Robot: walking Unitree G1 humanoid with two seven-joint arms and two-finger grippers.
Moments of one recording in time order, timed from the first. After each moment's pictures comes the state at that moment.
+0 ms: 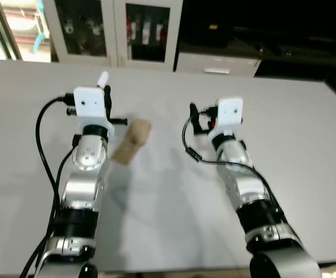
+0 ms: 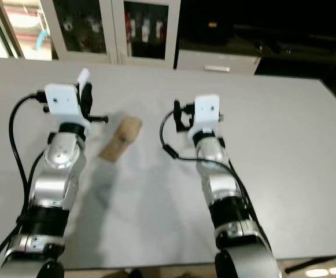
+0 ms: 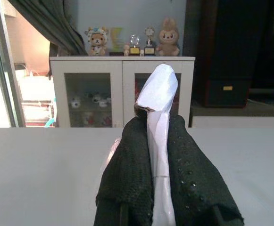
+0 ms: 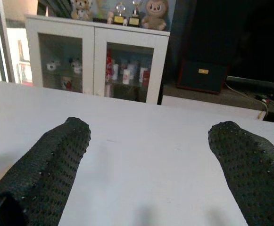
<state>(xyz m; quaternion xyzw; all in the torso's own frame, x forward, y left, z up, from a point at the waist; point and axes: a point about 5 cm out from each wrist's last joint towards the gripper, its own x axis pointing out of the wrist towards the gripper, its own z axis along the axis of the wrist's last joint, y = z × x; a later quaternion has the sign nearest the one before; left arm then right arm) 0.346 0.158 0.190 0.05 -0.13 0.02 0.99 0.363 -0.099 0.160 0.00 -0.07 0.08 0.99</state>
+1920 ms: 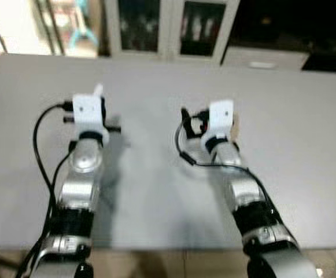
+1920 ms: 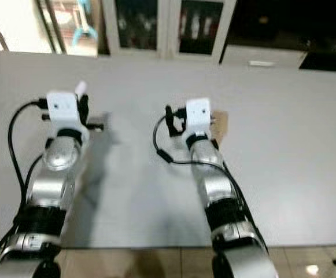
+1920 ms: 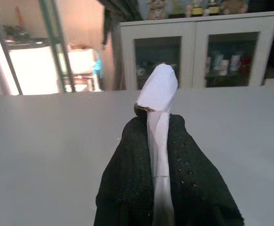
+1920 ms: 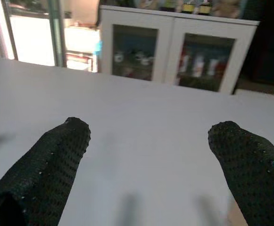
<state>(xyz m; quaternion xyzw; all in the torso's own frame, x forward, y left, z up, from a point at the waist) 0.350 0.169 0.172 0.06 -0.07 0.05 0.99 0.359 -0.086 0.152 0.00 -0.05 0.11 0.99</state>
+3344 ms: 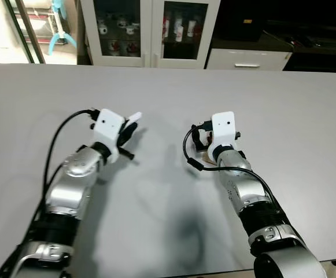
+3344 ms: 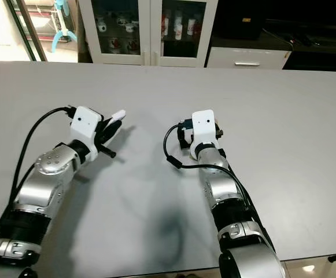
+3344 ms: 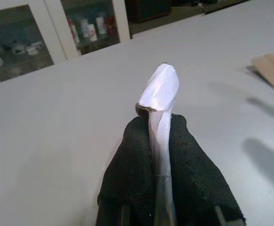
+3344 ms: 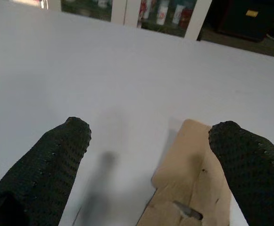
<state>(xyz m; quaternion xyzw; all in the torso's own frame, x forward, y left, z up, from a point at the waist) 0.337 0.168 0.152 0.14 0.02 -0.22 0.97 0.361 -0.106 0.118 -0.06 0.06 0.07 0.99</state>
